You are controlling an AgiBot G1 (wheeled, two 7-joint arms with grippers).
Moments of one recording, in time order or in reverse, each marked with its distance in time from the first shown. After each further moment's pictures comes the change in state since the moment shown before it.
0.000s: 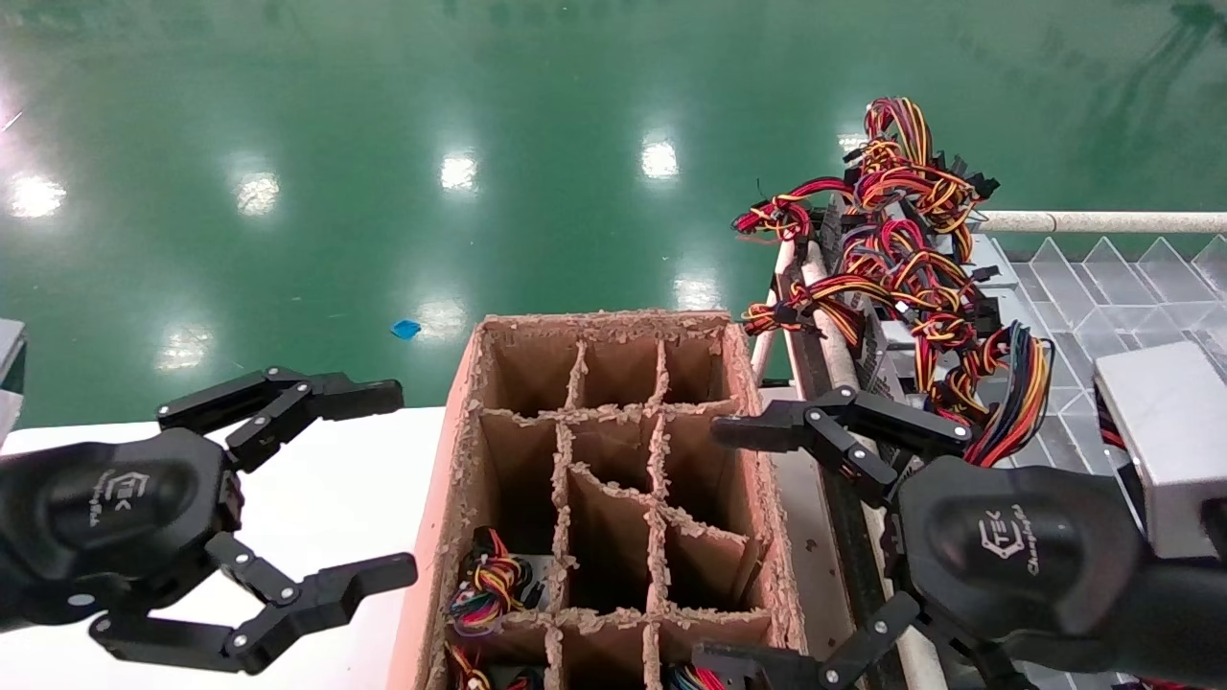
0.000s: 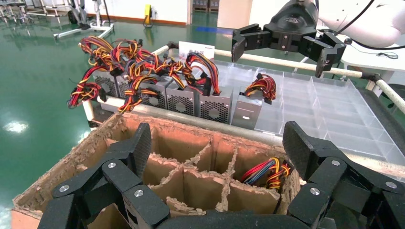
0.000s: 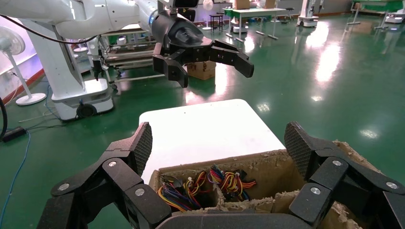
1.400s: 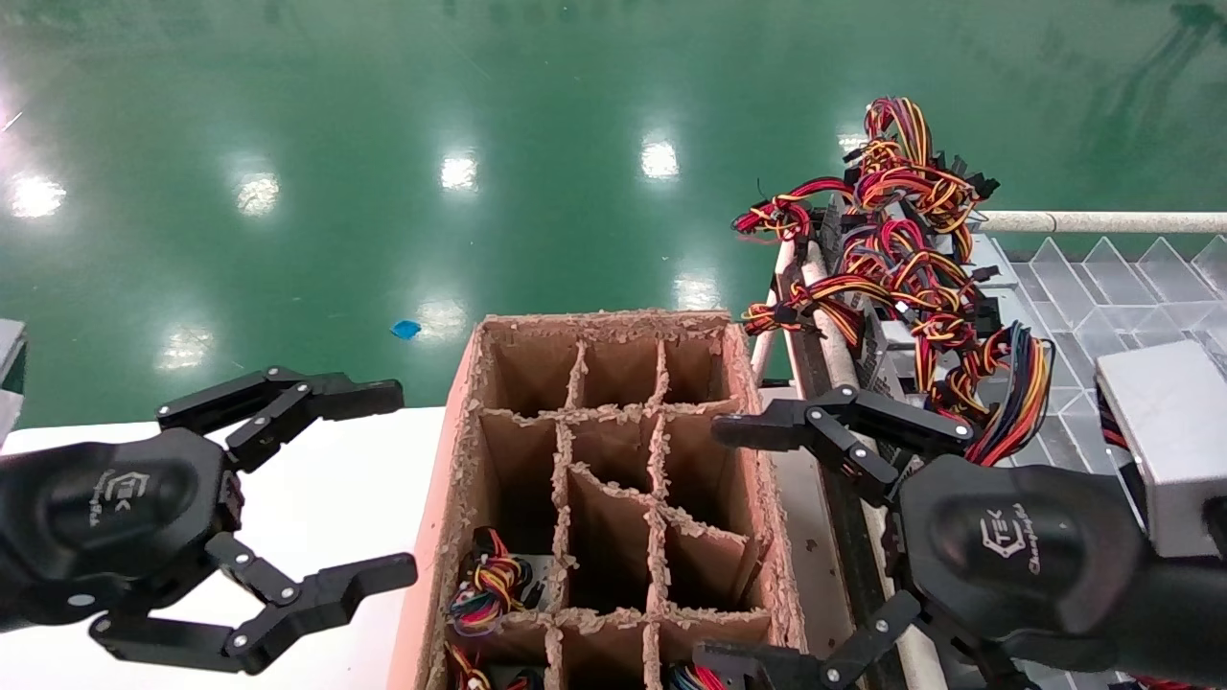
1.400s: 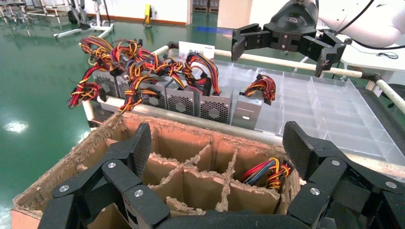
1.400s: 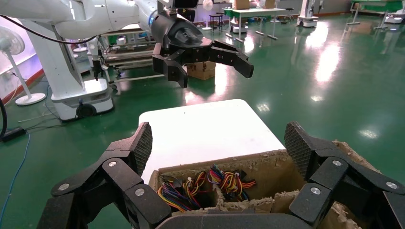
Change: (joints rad) left arm 0.000 0.000 0.000 0.000 0.000 0.000 0.000; right arm 0.001 0.002 -0.003 0.000 0.003 0.002 -0.001
